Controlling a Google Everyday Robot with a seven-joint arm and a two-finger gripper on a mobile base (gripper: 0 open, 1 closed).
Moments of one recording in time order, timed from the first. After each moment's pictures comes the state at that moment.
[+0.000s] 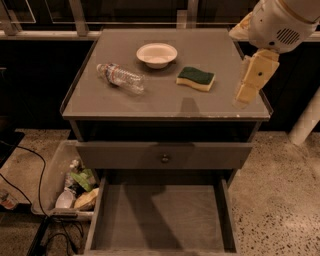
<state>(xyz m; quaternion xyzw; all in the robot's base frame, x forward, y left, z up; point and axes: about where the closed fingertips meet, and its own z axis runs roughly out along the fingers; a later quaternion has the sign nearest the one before) 0.524 -0.170 0.996 -0.64 0.73 0.00 0.24</state>
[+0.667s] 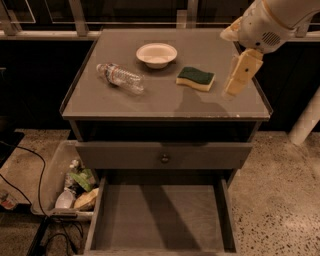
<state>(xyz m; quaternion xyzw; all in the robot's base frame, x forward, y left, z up) 0.575 -0.168 0.972 -0.64 0.72 0.03 0.27</state>
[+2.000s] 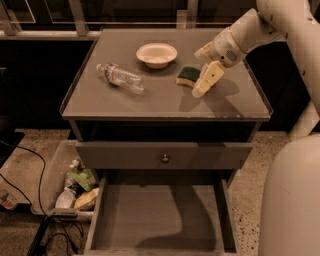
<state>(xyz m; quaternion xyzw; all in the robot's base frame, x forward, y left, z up) 0.688 -0.128 0.885 -0.61 0.71 0.19 0.30</state>
